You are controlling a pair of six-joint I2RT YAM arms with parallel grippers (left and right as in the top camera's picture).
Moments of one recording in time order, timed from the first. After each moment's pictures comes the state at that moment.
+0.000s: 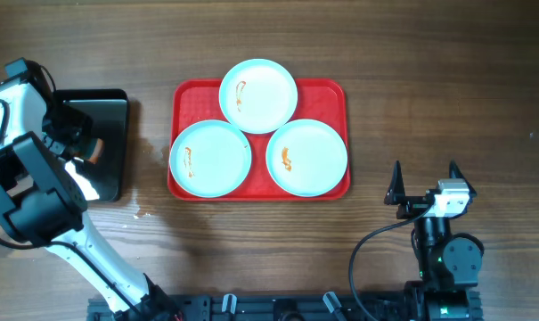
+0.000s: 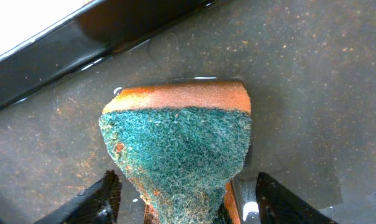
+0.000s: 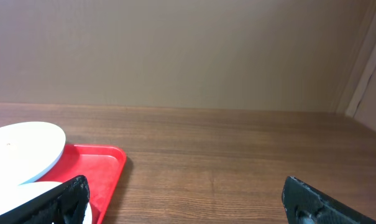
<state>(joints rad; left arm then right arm) 0.48 2.17 1.64 -0.99 -0.08 -0.65 0.01 0.01 0.01 0.00 0.03 -0.05</state>
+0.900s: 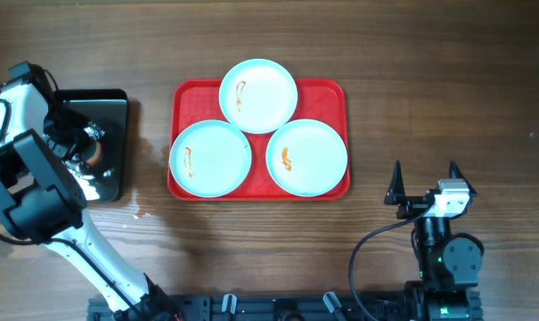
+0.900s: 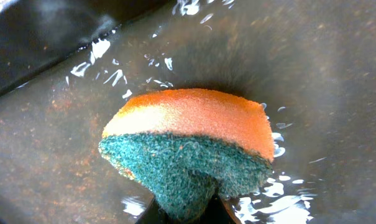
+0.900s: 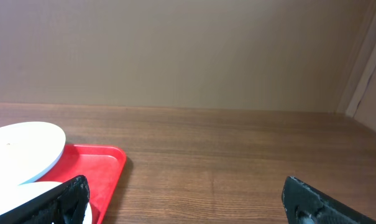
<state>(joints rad) 0.48 2.19 1.64 -1.01 -0.08 -0.65 0.01 0.01 0.01 0.00 0.03 -0.05</state>
